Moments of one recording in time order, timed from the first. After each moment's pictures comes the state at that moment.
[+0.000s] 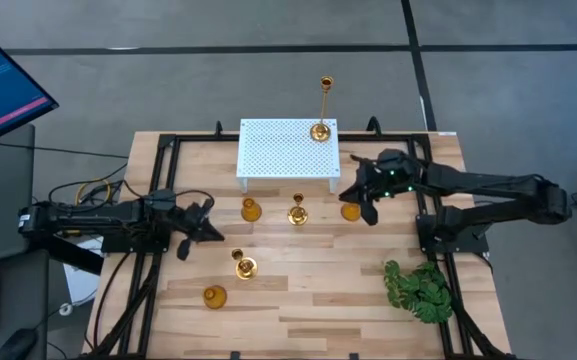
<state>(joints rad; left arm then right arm) 0.12 0.25 0.01 0.15 0.48 -0.07 -0.27 1.00 0.67 -0.24 -0.26 0.04</state>
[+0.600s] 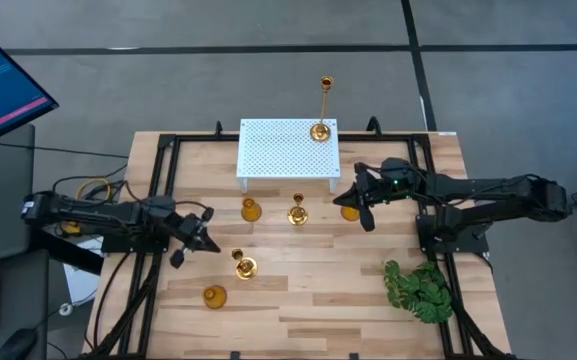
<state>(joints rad) -0.06 0.25 0.01 0.19 0.41 0.03 -0.22 1.00 0.54 0.07 -0.26 0.03</state>
